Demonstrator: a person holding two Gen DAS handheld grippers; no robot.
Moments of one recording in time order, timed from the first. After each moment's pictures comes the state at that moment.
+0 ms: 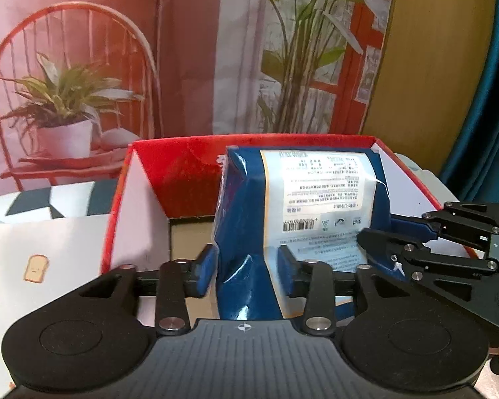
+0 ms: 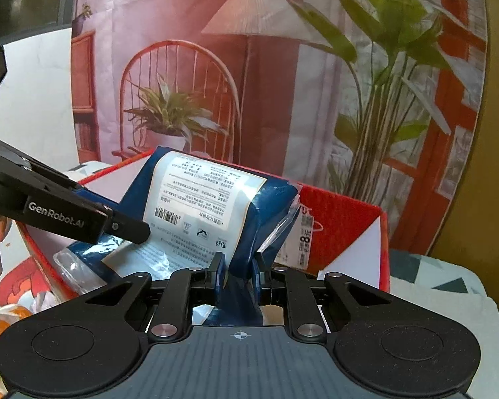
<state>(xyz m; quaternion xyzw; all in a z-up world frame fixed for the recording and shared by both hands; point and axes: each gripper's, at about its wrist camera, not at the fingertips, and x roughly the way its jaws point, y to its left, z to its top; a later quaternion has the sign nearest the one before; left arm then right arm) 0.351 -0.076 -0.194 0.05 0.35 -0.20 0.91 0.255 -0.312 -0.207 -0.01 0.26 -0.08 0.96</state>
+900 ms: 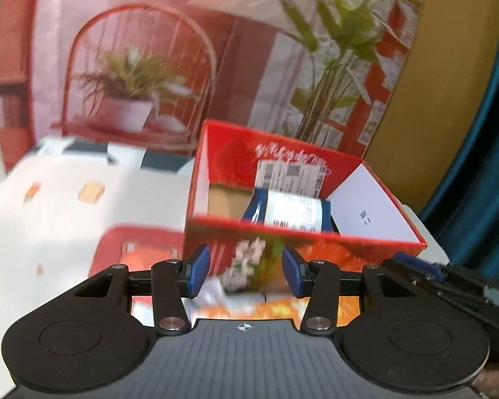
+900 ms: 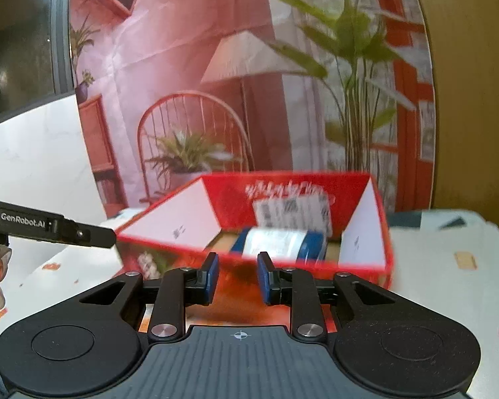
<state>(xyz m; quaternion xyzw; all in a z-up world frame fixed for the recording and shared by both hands) 0.221 0.005 -0.183 -0.08 0.32 -0.17 0.93 0.134 -0.252 -0.201 0.10 0.18 -0.08 0.98</state>
